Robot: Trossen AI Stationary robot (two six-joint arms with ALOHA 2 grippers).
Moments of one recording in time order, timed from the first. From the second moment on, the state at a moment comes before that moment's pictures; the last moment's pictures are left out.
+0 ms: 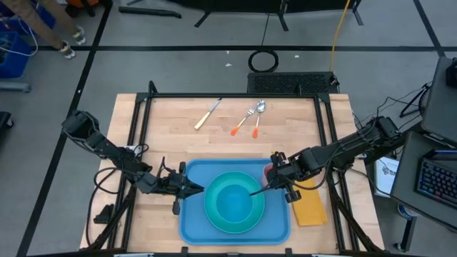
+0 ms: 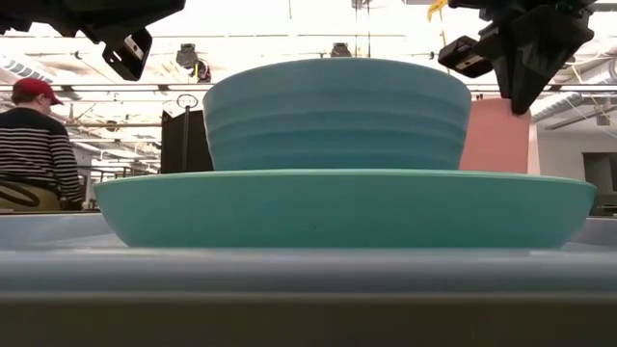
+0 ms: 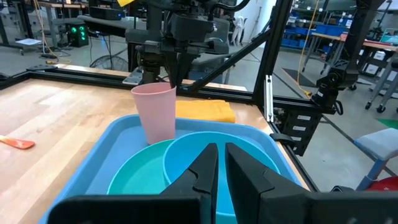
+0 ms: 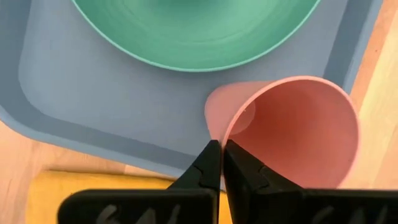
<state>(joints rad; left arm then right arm) -0.65 1.32 0.41 0.81 -0.56 -0.23 0.36 1.44 1.11 -0.95 0.03 0.07</state>
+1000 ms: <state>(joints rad) -0.65 1.32 0.41 0.79 -0.57 -0.24 0.37 1.44 1.11 -0.96 0.03 0.08</state>
